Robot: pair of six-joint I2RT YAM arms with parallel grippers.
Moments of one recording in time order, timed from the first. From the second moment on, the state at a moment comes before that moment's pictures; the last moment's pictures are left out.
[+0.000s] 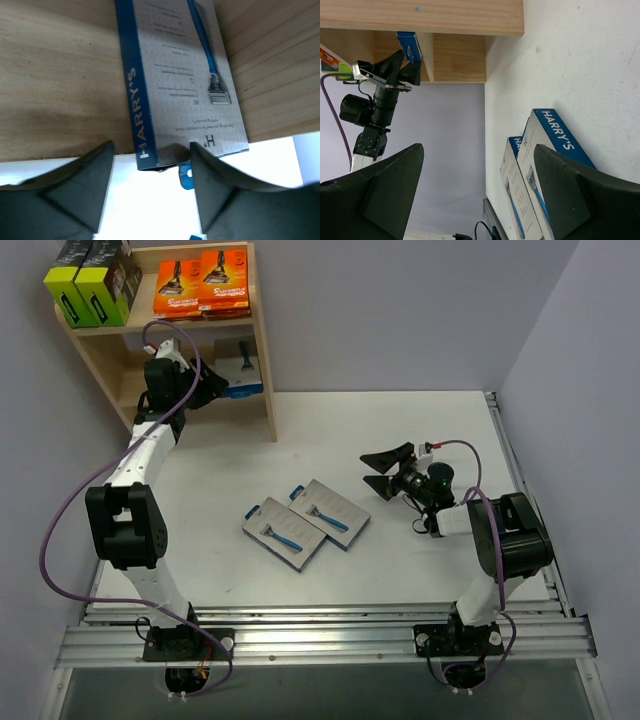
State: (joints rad) left arm 0.01 1.86 1.61 -0.06 0.26 -0.54; right arm 0.17 1.71 0.53 1.06 -0.57 1.38
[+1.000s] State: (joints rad) left arm -0.05 1.86 1.52 0.18 0.21 -0.43; right arm 0.14 1.83 0.53 1.07 -0.60 1.41
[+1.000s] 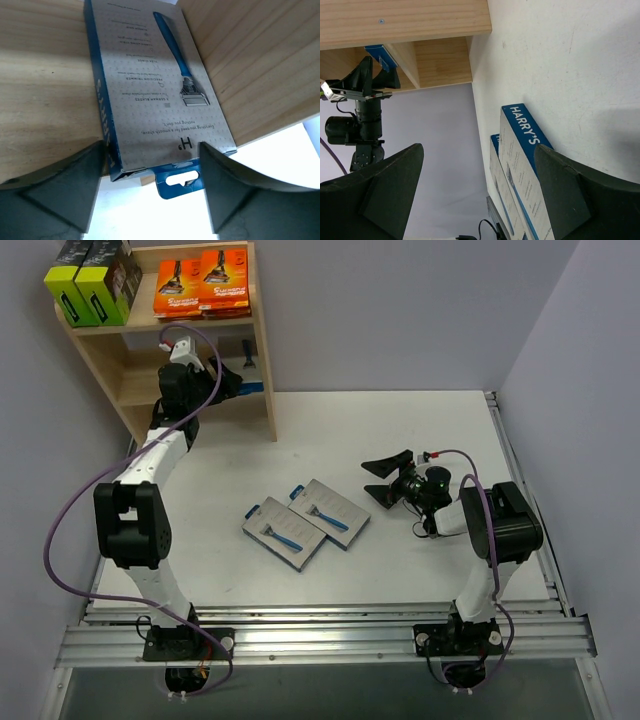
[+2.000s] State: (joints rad) left arm -0.06 1.31 1.24 -0.02 0.08 -0.40; right arm 0.17 1.49 0.48 0.86 -0.56 1.15
